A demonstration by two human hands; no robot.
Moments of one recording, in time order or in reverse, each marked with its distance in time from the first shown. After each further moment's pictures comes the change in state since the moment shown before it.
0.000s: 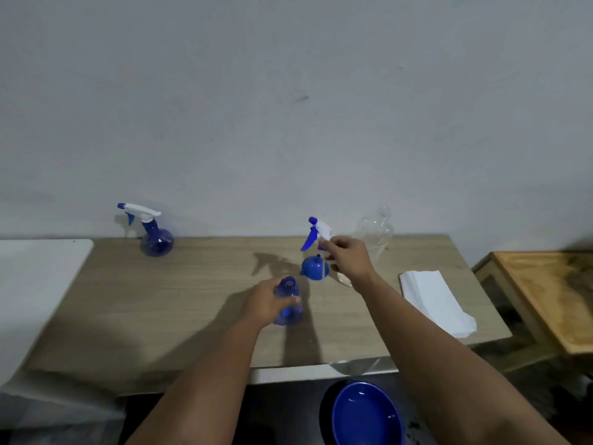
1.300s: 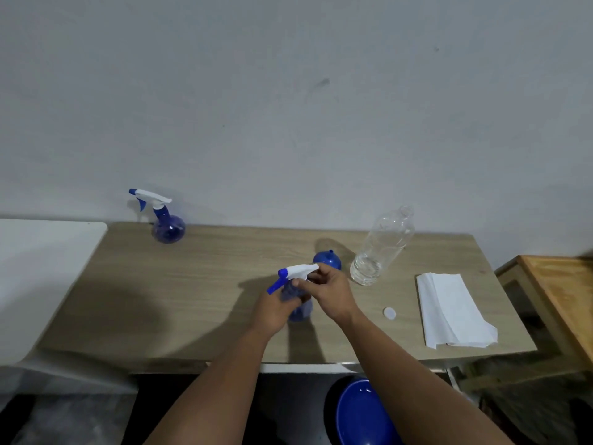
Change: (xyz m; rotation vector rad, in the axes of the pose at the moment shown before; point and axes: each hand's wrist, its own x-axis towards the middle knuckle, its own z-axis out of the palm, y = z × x) left_hand -0.009 -0.019 0.016 -0.238 0.114 -0.154; right_hand -0.019 0.075 0.054 0.156 -0.250 -0.121
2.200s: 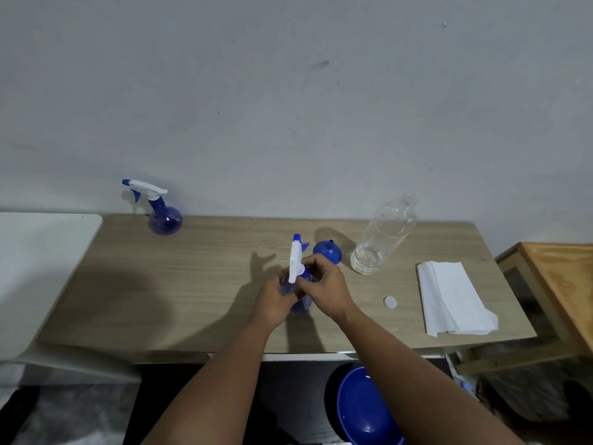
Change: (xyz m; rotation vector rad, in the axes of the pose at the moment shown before) left_hand 0.002 -0.005 0.004 0.091 0.010 0.062; right_hand -0.006 0.009 0.008 -0.222 0.024 -0.105
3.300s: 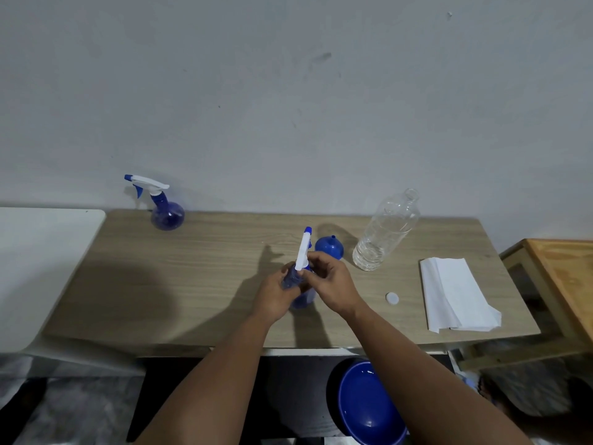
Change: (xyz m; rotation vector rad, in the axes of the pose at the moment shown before) left_hand 0.004 0.000 -0.002 -0.124 -0.080 0.047; right_hand -0.001 -0.001 -0.011 0.082 -0.063 -0.029
